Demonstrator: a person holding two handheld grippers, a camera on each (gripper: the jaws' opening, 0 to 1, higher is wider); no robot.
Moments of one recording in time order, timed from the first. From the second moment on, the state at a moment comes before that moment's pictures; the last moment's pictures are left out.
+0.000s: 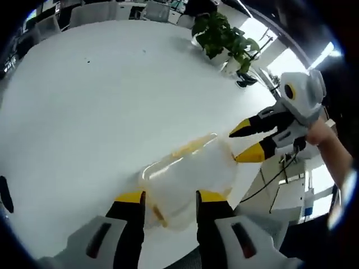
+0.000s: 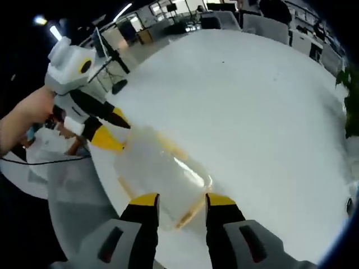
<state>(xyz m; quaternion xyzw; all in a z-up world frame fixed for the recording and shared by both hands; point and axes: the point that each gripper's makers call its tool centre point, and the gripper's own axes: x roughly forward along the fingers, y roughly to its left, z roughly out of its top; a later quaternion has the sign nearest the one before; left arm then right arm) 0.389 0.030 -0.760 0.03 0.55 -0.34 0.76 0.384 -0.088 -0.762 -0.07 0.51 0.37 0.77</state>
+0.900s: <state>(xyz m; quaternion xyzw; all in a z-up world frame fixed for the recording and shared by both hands) 0.396 0.013 -0.752 0.22 0.45 -0.46 0.73 0.390 -0.075 -0.759 -0.12 0.48 0.43 0.75</state>
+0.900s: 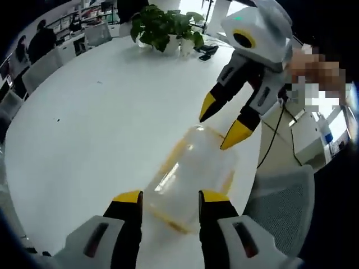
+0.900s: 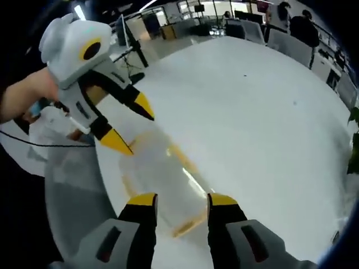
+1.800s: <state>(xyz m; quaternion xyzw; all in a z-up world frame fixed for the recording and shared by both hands) 0.386 0.007 -0.755 0.28 0.43 -0.50 0.70 0.382 -0.056 -0.758 -0.20 0.44 0.50 0.72</state>
